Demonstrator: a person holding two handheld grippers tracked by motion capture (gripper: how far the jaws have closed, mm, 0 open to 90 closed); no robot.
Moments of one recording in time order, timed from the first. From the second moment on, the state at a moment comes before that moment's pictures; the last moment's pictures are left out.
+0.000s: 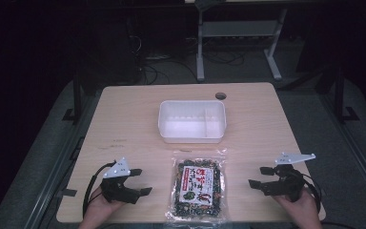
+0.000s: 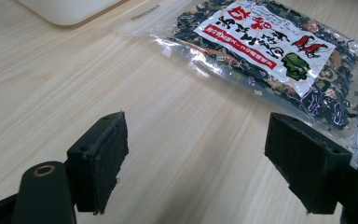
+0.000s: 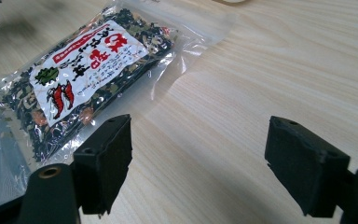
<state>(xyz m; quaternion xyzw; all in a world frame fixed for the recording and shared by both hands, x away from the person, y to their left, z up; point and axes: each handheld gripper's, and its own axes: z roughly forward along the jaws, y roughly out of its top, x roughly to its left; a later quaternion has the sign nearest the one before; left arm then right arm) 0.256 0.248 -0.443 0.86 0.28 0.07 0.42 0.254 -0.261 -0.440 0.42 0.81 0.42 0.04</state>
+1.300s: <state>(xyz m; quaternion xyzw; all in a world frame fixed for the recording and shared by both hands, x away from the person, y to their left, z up) 0.261 0.174 -0.439 0.88 0.22 0.01 0.42 0.353 -0.191 -0.433 0.44 0.83 0.35 -0.03</state>
